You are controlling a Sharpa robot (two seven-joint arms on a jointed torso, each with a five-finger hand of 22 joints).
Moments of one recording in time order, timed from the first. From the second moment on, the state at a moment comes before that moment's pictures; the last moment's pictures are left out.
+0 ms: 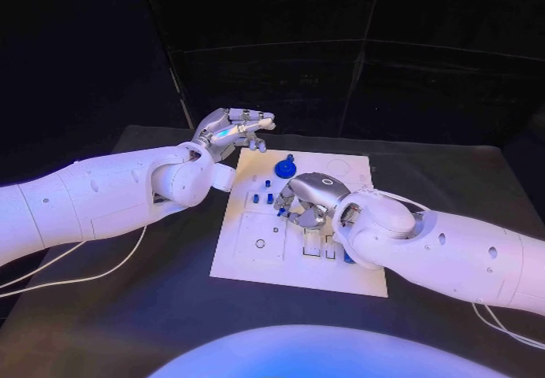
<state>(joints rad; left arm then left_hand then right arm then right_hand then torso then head) 1.21 -0.80 -0.09 1.41 0.02 -0.20 0.47 1.30 -0.06 0.33 -0.03 0.08 1.01 0.19 0.10 0.07 1.07 0.12 0.20 0.07 1.18 0.03 1.01 0.46 0.17 1.16 0.13 0.50 0.86 1.06 -0.60 -0.05 1.60 -1.65 -0.32 -0.20 1.45 -0.10 0.48 0.01 0.17 1.09 0.14 0.13 0.07 1.15 0.08 0.25 0.11 1.47 -0.01 1.25 1.22 0.13 1.28 0.10 1.22 0.90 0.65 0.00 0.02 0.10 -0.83</state>
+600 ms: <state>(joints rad) 1.21 -0.79 -0.09 1.40 0.02 -0.19 0.47 1.30 -0.06 0.33 -0.03 0.08 1.01 0.19 0.10 0.07 1.07 0.12 0.20 0.07 1.18 0.03 1.01 0.46 0.17 1.16 0.13 0.50 0.85 1.04 -0.58 -0.06 1.58 -1.67 -0.26 -0.18 1.44 -0.10 0.48 0.01 0.17 1.09 0.14 0.13 0.07 1.15 0.08 0.25 0.11 1.47 -0.01 1.25 1.21 0.13 1.28 0.10 1.22 0.90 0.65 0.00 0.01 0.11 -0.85</state>
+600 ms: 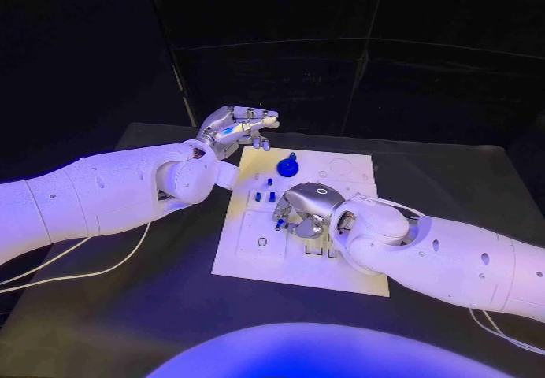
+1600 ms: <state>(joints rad) 1.21 -0.79 -0.09 1.40 0.02 -0.18 0.46 1.30 -0.06 0.33 -0.03 0.08 1.01 0.19 0.10 0.07 1.07 0.12 0.20 0.07 1.18 0.03 1.01 0.46 0.17 1.16 0.13 0.50 0.85 1.04 -0.56 -0.06 1.55 -1.69 -0.22 -0.19 1.44 -0.10 0.48 0.01 0.17 1.09 0.14 0.12 0.07 1.15 0.08 0.24 0.11 1.47 -0.01 1.24 1.21 0.13 1.28 0.10 1.22 0.89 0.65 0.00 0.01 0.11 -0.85</state>
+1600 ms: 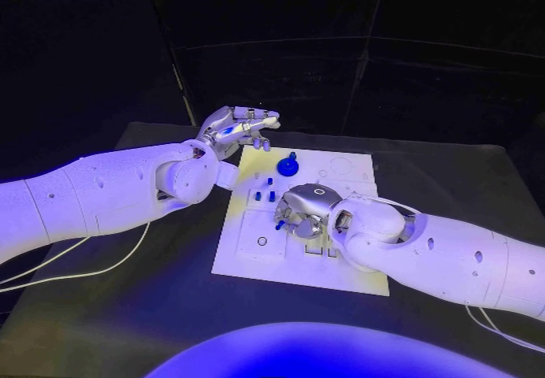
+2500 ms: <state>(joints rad) 1.21 -0.79 -0.09 1.41 0.02 -0.17 0.45 1.30 -0.06 0.33 -0.03 0.08 1.01 0.19 0.10 0.07 1.07 0.12 0.20 0.07 1.18 0.04 1.01 0.45 0.17 1.16 0.13 0.50 0.85 1.04 -0.54 -0.06 1.54 -1.70 -0.20 -0.19 1.42 -0.10 0.47 0.01 0.17 1.10 0.15 0.12 0.07 1.15 0.08 0.24 0.11 1.47 -0.01 1.24 1.20 0.13 1.28 0.10 1.22 0.89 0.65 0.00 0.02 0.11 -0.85</state>
